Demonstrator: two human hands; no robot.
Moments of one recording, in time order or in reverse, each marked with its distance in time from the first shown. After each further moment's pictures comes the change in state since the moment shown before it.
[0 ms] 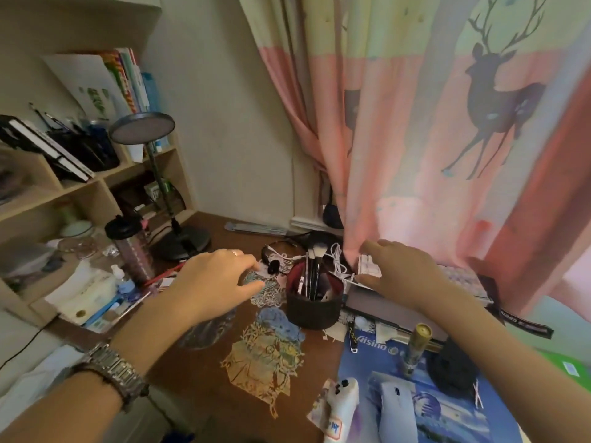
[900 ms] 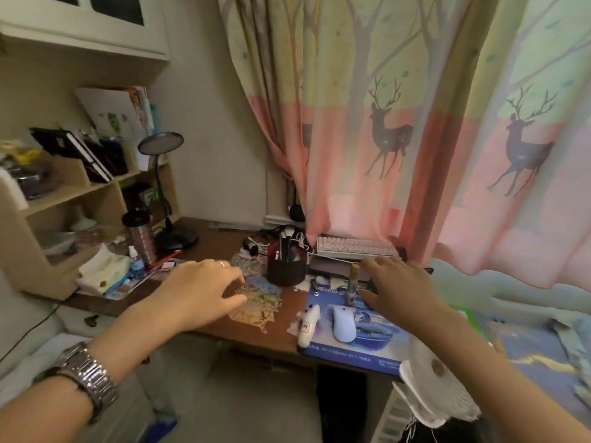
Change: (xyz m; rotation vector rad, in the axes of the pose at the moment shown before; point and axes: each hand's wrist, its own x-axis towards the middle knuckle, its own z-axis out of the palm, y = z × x) left_hand -0.246 0.042 -0.067 0.059 0.040 0.174; right_hand -0.274 -0.103 -0.088 -0.205 0.057 0.174
